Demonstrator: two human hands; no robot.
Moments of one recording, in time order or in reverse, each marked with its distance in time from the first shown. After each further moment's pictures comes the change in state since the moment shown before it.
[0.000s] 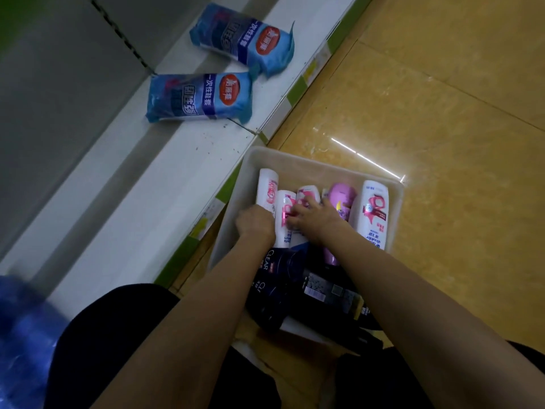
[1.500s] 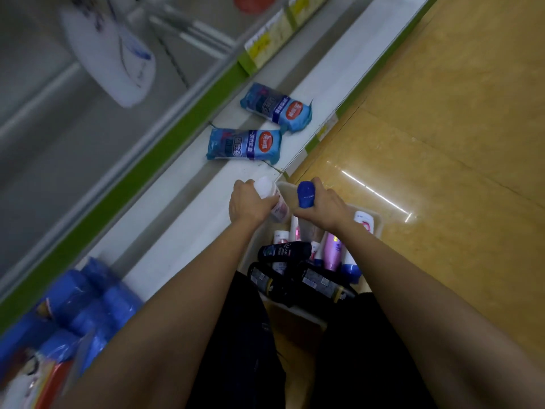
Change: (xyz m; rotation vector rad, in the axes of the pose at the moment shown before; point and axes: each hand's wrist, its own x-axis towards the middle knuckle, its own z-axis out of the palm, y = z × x) left_hand -0.118 -0.049 -0.156 -0.783 0.351 -0.115; right_hand -0.117 -0.012 -0.129 0.979 0.459 0.176
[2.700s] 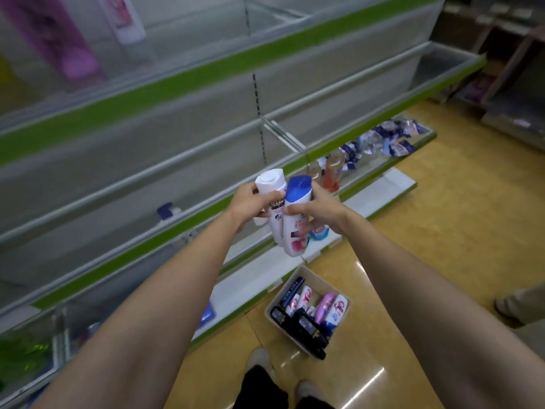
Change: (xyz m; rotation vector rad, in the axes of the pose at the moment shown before) left_hand -0.307 0.195 -0.470 -0.721 -0.010 0.138; right_hand -0.310 -0.409 -0.321 0.469 -0.315 -0.219
